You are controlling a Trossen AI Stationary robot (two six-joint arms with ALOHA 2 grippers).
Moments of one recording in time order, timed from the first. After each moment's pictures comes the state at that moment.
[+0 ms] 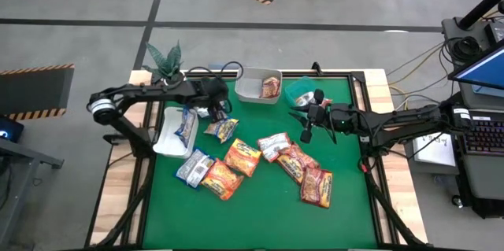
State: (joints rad) left arm 0.47 1.56 0.96 -0.56 -0.30 0.16; right arm -0.09 1.03 0.48 0.35 0.28 -0.19
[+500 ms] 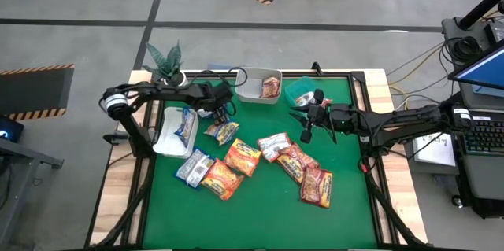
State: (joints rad) left arm 0.47 1.70 0.96 -0.50 -0.30 0.07; right arm -0.09 1.03 0.48 0.35 0.28 -0.18
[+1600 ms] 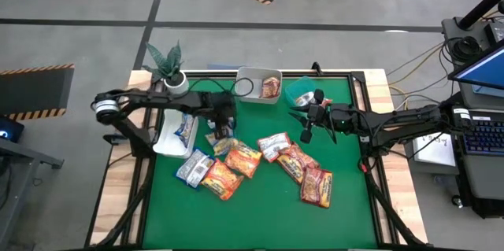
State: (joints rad) left arm 0.32 1.59 0.95 -0.49 -0.07 0.18; right arm -0.09 1.03 0.48 0.35 0.28 -0.18
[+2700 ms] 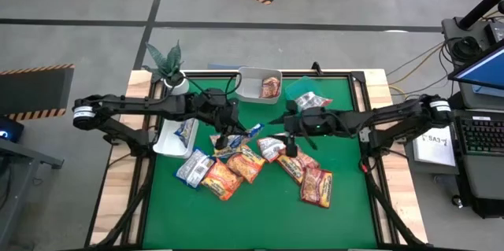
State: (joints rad) left arm 0.18 1.37 0.95 -0.15 0.35 0.10; right arm 0.01 1.33 0.80 0.18 0.08 -0.13
